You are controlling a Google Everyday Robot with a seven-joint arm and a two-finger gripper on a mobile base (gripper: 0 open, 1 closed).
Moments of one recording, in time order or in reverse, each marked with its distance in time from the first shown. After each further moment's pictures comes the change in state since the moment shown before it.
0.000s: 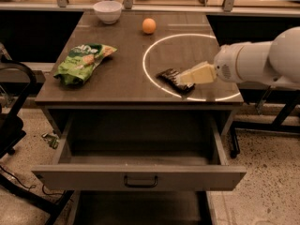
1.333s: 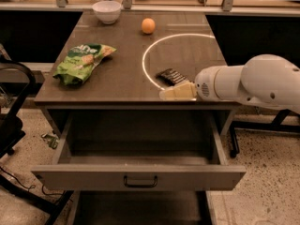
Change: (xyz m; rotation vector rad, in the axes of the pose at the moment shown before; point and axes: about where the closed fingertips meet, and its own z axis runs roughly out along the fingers) arm 0.041 0.049 0.042 -0.073 0.035 0.140
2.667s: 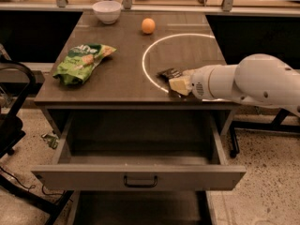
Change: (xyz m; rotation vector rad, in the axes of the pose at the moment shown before) arm -0.003 0.006 0.011 -0.013 -0.004 -0.010
